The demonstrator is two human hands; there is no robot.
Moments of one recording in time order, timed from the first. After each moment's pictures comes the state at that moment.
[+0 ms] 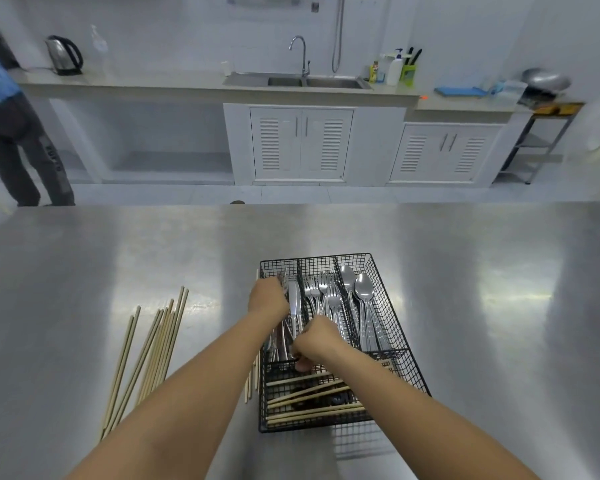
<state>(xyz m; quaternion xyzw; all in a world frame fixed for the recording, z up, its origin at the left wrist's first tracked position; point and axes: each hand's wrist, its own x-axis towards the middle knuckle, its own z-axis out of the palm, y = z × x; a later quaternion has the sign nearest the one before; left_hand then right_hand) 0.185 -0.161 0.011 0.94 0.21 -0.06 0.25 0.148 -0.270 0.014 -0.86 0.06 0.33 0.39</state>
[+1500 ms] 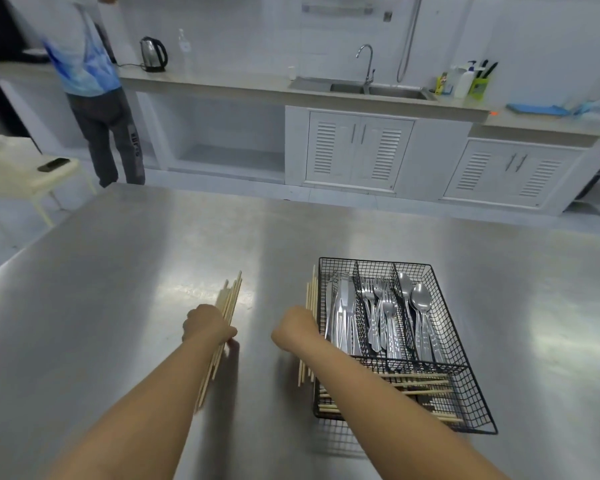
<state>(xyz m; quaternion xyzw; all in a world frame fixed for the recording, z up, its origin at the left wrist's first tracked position) 0.079 0.004 -0.022 0.86 0.46 -0.11 0.21 0.118 -0.143 0.006 -0.93 -0.13 0.27 0.20</state>
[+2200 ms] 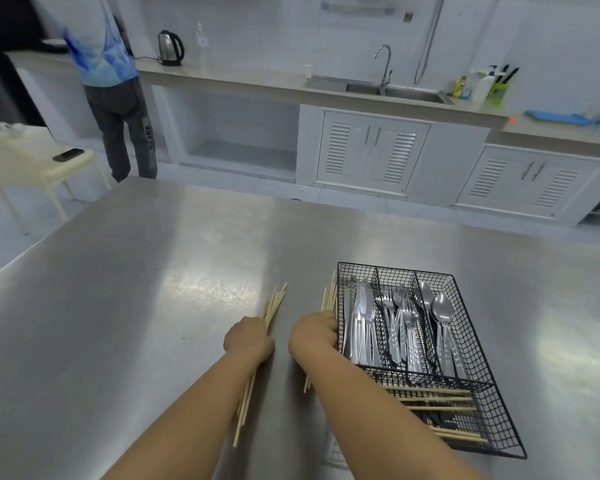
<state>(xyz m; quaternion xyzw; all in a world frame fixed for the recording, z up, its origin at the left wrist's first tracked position) 0.083 -0.026 -0.042 0.93 0.31 -0.15 0.16 0.133 -0.112 -0.029 -0.98 -0.03 0.21 0.01</state>
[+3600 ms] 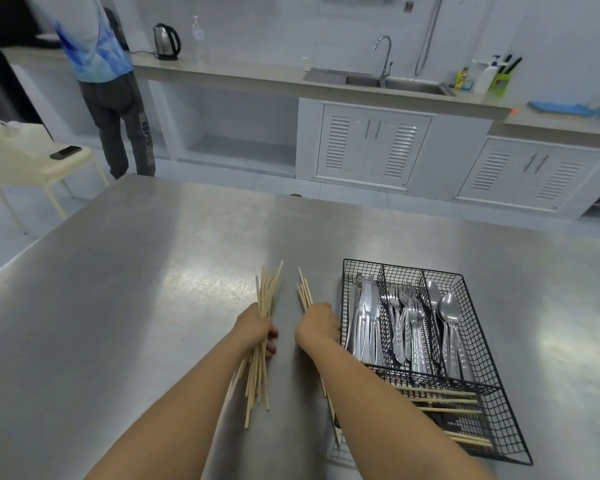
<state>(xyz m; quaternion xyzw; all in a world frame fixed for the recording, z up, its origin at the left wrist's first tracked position) 0.095 -0.015 -0.036 0.73 0.35 -0.09 0.58 0.142 -0.121 -0.024 -0.95 0.06 0.19 0.26</state>
